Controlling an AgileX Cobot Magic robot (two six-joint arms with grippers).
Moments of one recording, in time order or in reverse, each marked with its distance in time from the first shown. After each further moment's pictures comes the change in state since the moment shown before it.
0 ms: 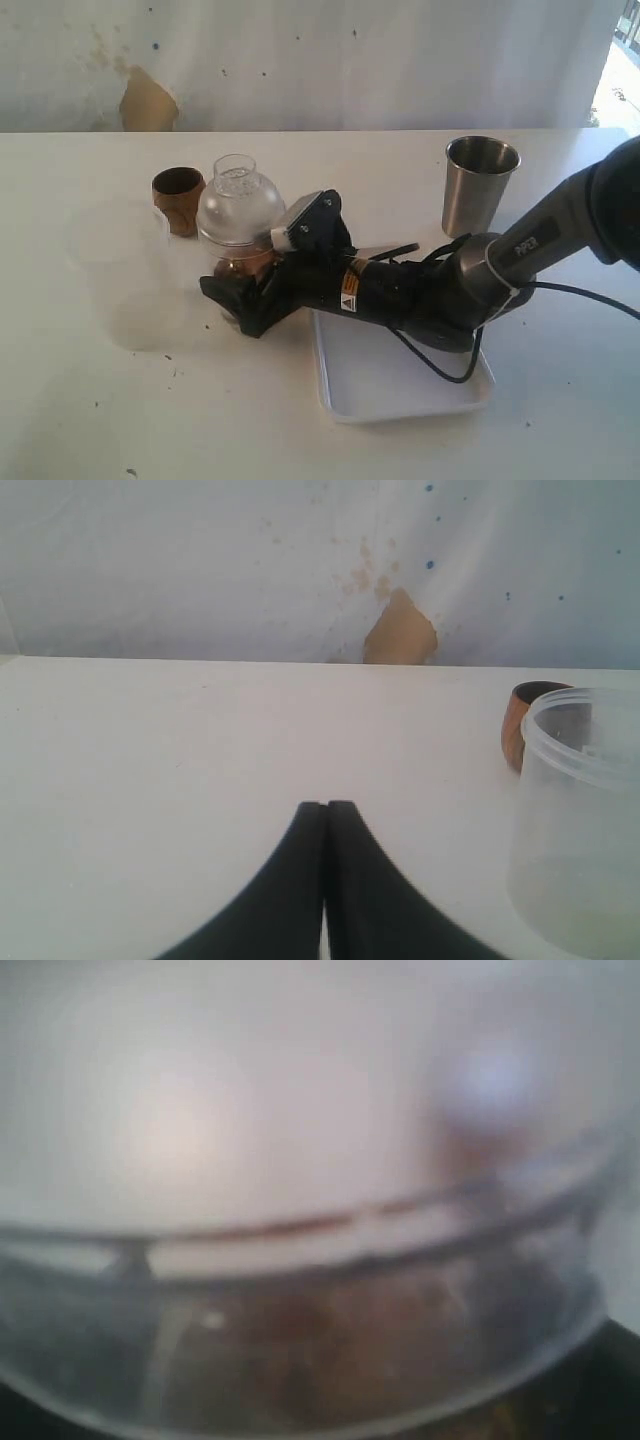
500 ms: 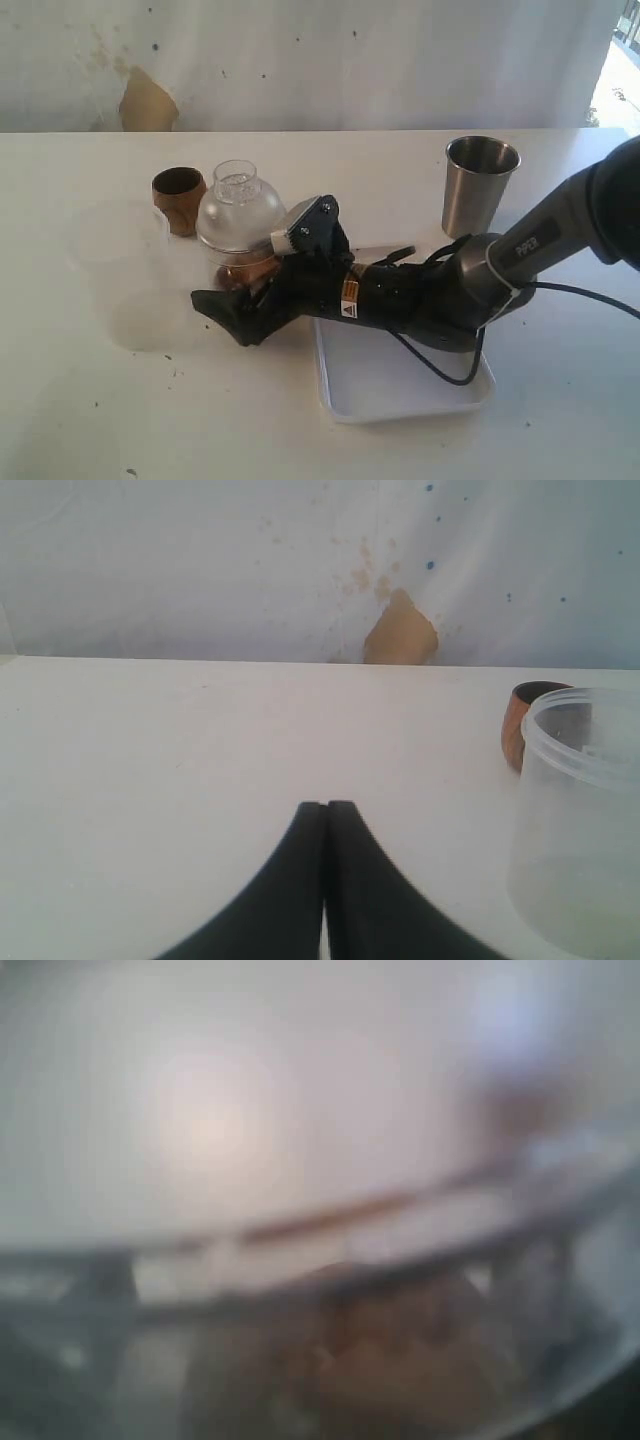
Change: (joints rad) left arm 0.000 0.000 0.000 0.000 0.000 0.000; right arm -0.001 0.000 0.005 -0.070 -0.006 0.100
